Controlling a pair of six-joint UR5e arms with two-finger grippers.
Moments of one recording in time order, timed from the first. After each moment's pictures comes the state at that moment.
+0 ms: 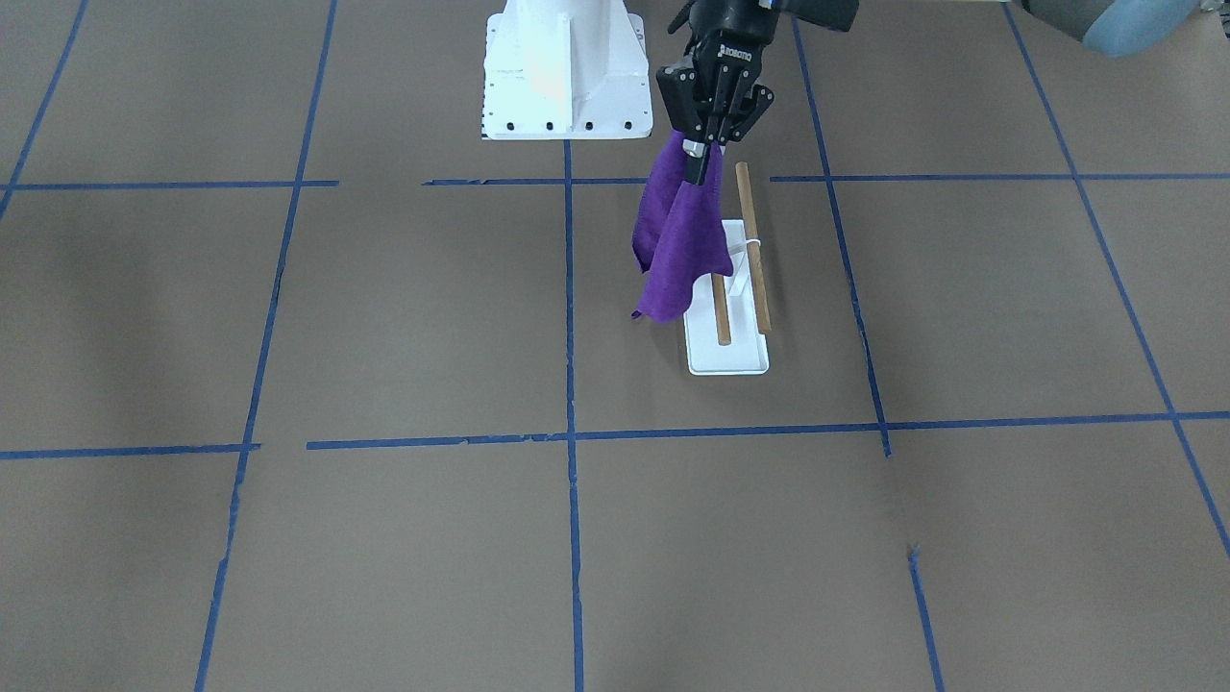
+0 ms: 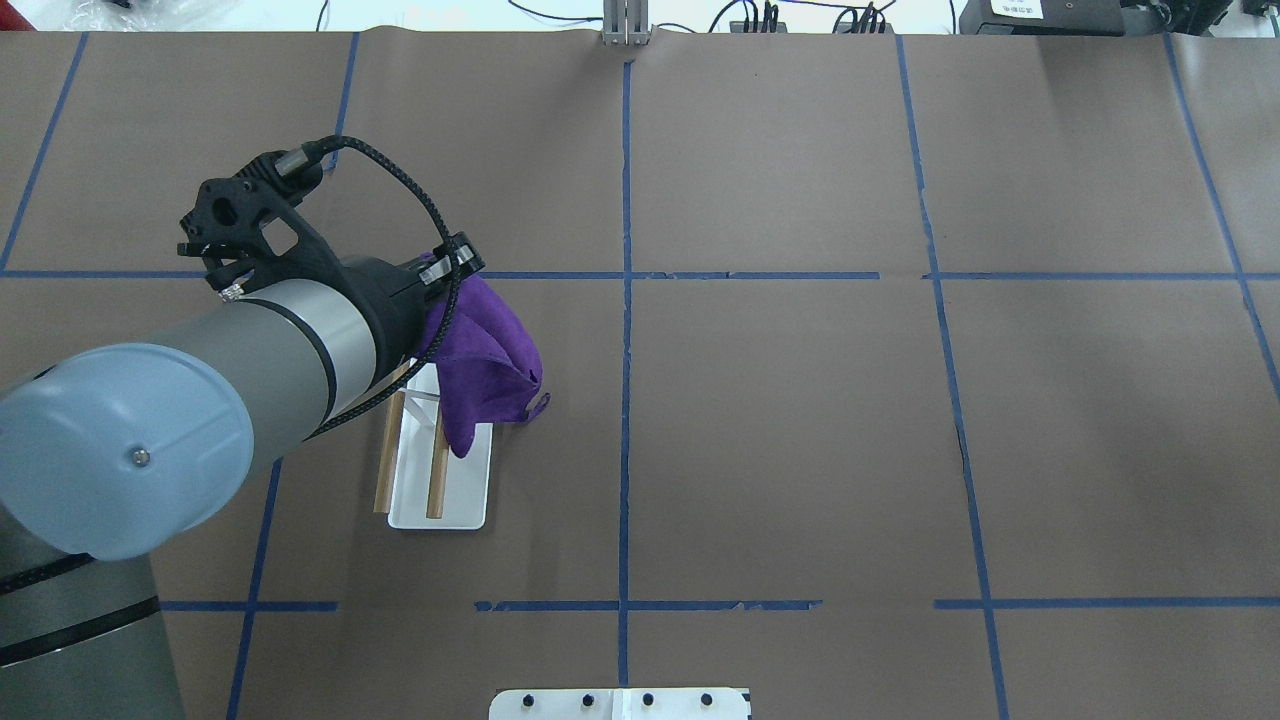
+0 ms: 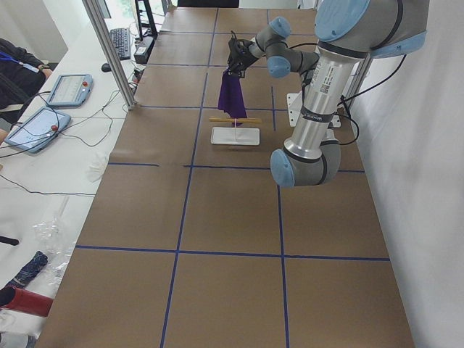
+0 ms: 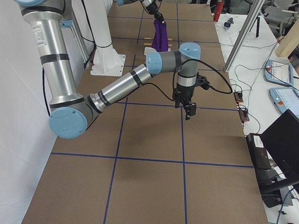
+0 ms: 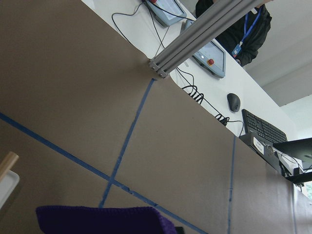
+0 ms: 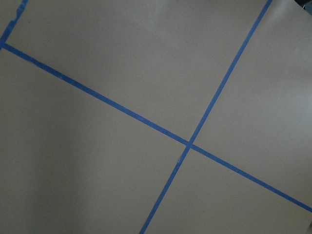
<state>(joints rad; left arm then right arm) -0.41 -2.03 -2.27 -1.54 -1.20 -1.76 1.46 -1.36 1.94 -2.04 2.10 -0.33</state>
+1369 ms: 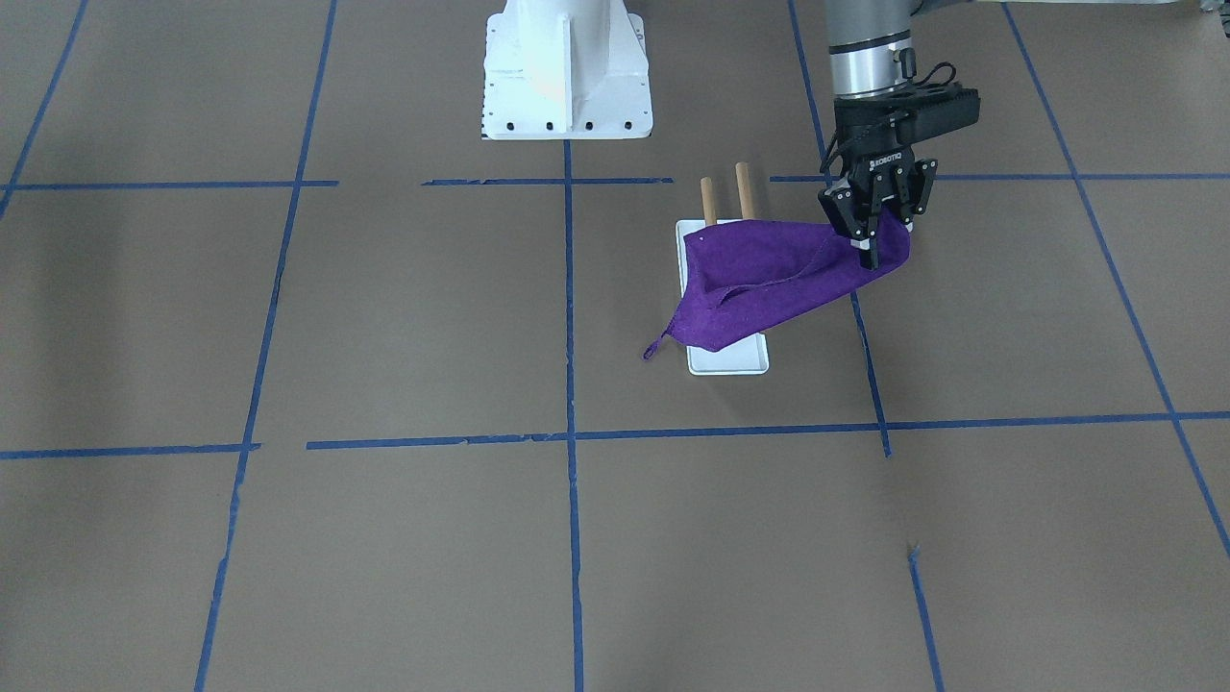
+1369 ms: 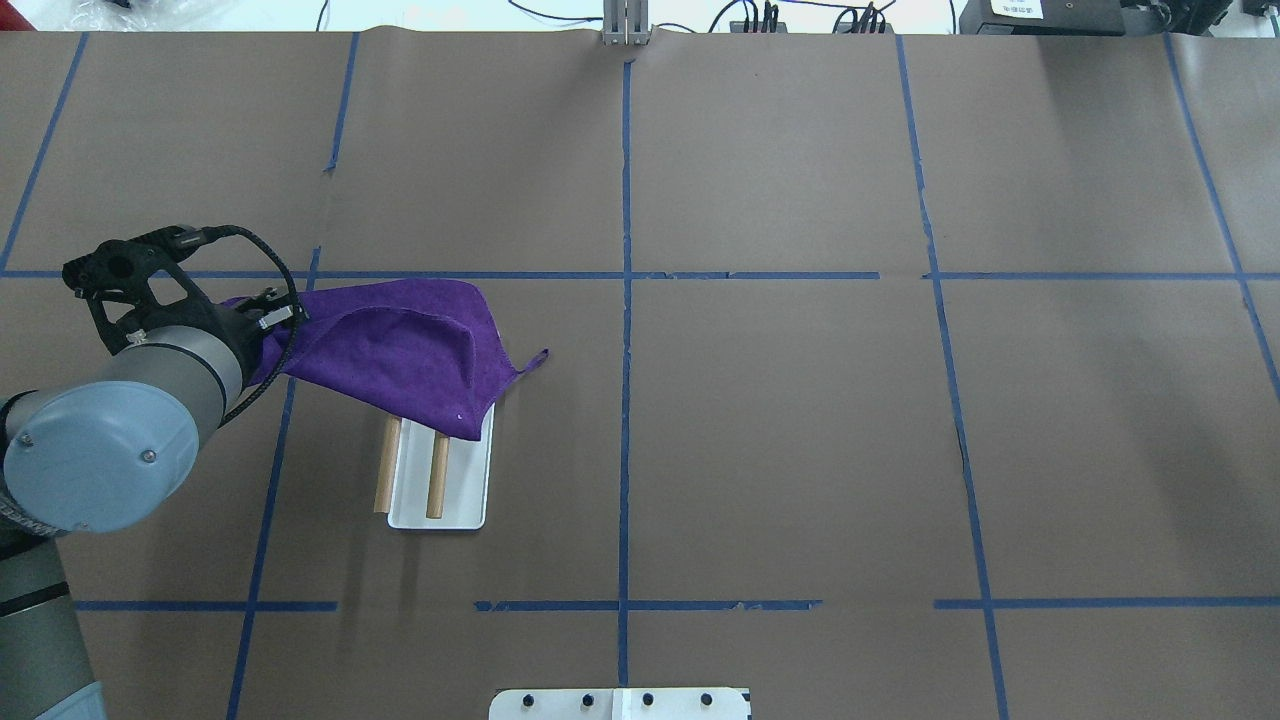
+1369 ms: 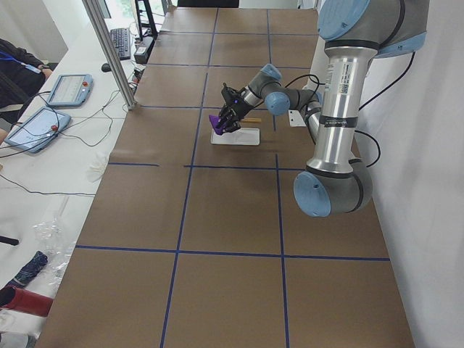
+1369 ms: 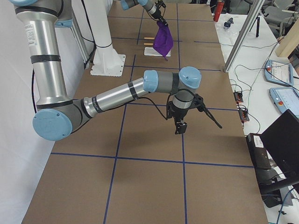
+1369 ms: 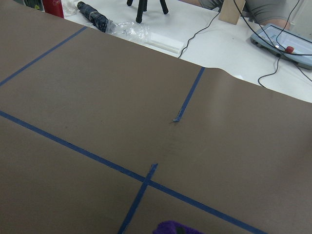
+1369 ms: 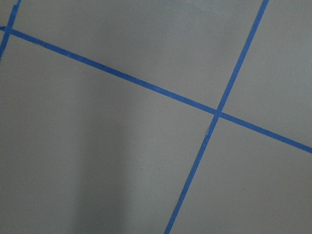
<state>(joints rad) -0.46 -1.71 -2.21 -1.53 -1.13 -1.58 1.52 -1.44 1.85 -2.03 2.28 -0.36</state>
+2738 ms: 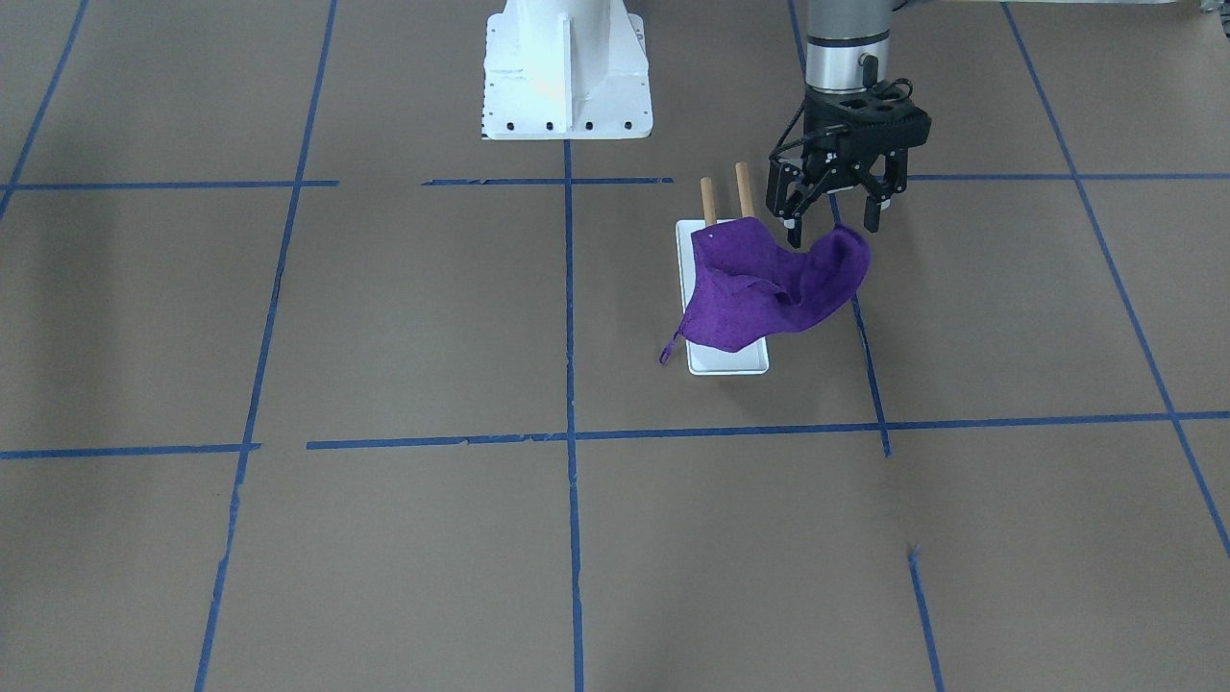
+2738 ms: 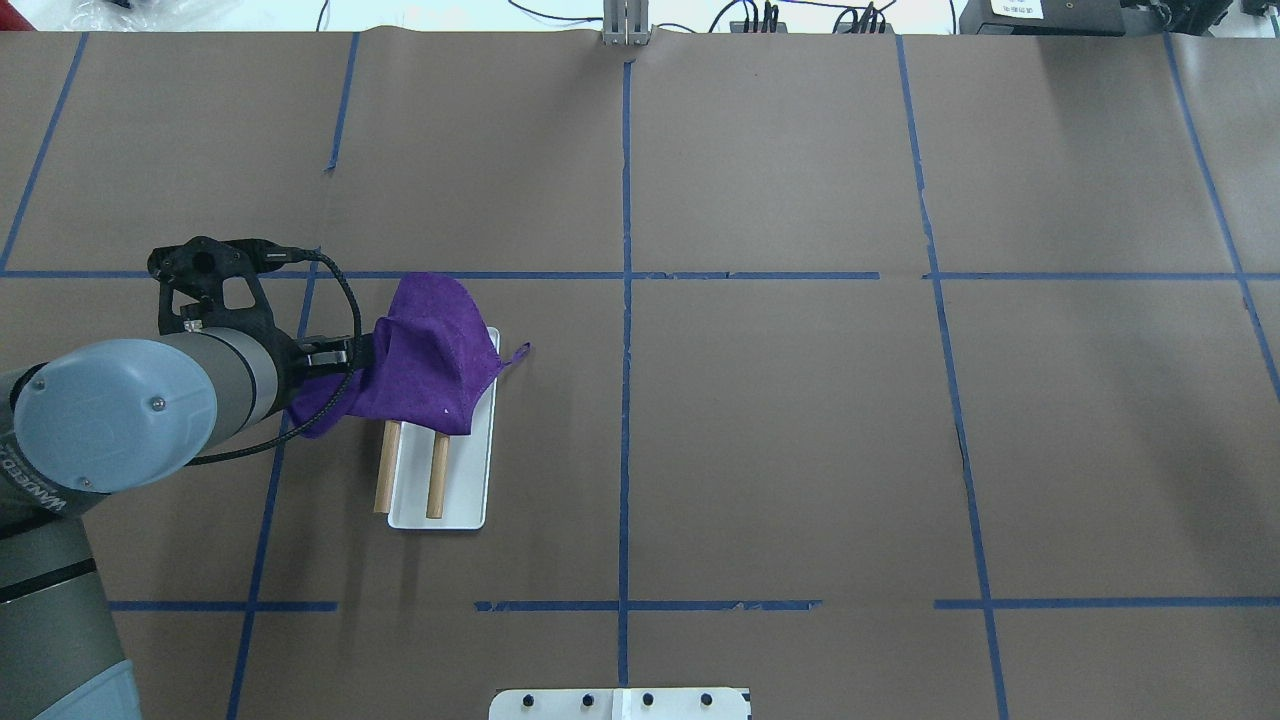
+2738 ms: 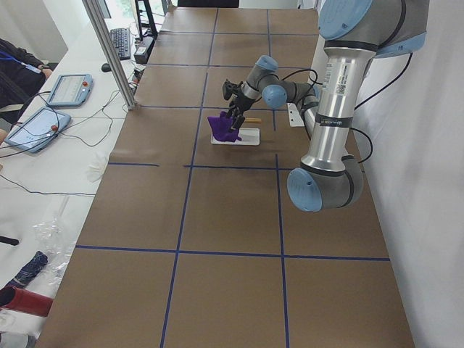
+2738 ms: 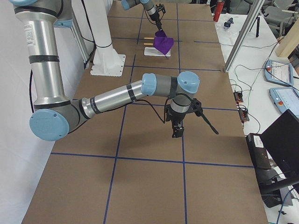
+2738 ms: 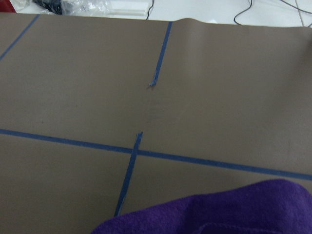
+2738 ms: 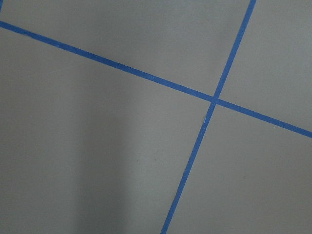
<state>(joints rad) -0.48 -1.80 -2.20 -1.50 -1.44 -1.36 1.53 -1.46 1.84 -2.04 2.28 -0.35</state>
